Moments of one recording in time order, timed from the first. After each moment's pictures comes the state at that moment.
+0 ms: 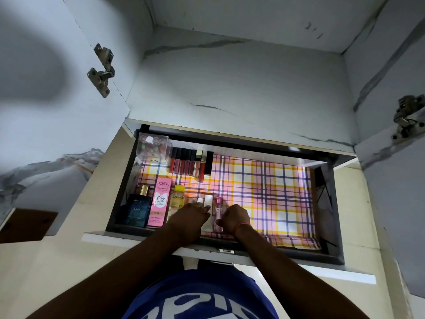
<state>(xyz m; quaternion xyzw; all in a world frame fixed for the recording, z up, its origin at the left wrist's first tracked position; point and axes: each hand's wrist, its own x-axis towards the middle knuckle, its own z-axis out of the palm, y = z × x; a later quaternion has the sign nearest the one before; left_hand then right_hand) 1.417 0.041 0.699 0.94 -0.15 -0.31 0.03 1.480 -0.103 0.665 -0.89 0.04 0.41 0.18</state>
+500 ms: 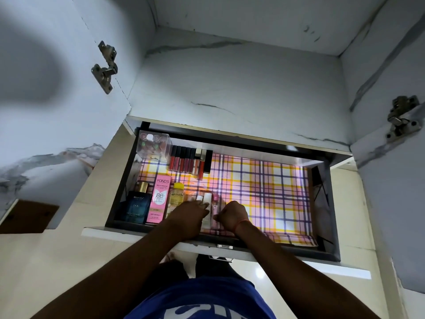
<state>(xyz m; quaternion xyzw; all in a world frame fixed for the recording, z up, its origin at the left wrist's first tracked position) 1.412 0.043 0.691 0.96 -0.11 -0.25 0.11 1.481 -0.103 0.671 -0.89 0.01 0.41 0.20</state>
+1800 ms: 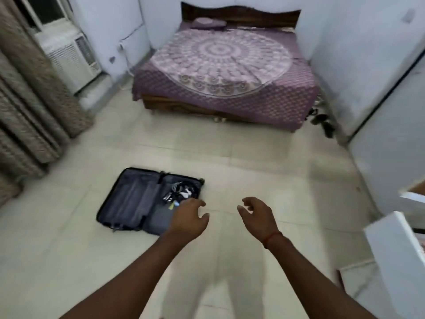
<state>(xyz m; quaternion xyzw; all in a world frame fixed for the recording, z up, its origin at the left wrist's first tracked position) 0.779 -0.131 0.759 0.54 0.78 0.24 0.21 0.979 -0.044 0.758 -0.55 -0.71 0.39 0.21</state>
